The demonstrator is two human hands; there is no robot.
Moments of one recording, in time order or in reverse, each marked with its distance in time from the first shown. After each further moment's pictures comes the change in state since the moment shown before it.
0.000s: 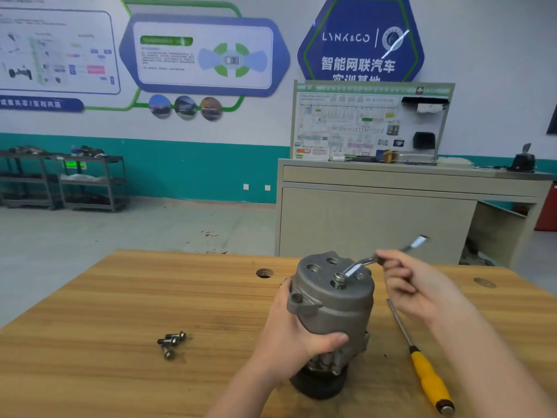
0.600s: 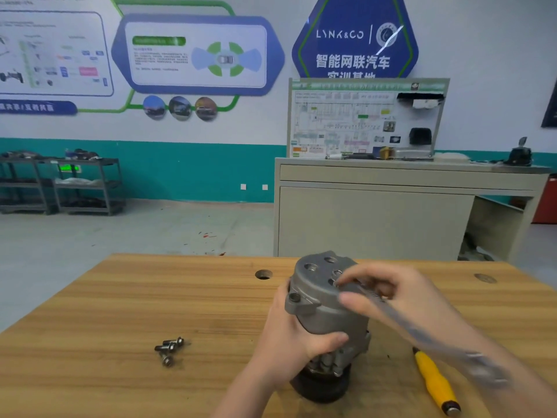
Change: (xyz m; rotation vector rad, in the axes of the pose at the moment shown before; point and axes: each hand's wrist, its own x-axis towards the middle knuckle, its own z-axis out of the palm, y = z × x) left_hand 0.004 0.000 -0.003 -0.027 -0.012 -0.008; right_hand -0.050 0.021 0.010 -1.275 -0.295 -0.668
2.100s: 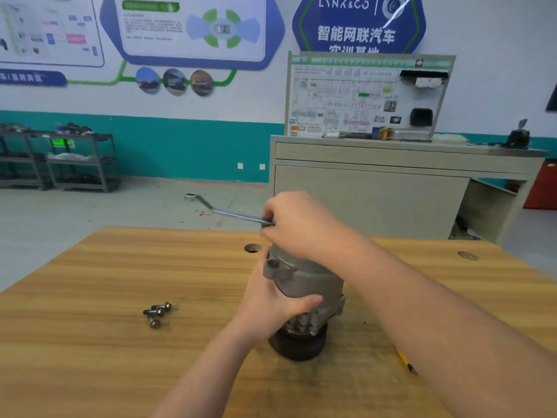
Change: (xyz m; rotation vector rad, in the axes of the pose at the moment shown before) left_hand -0.002 0.006 0.002 0.011 -0.009 -0.025; right_hand 0.086 -0.038 0.050 -0.735 -0.089 -0.103
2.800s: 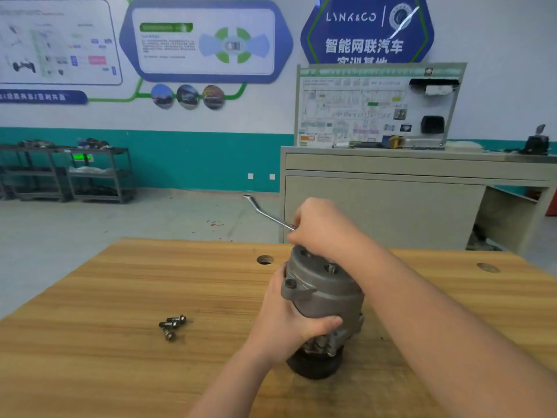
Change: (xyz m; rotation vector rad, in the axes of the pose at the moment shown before) left_hand -0.005 -0.005 0.003 0.034 0.046 0.042; right_hand 0.021 0.018 0.003 0.094 -0.049 0.241
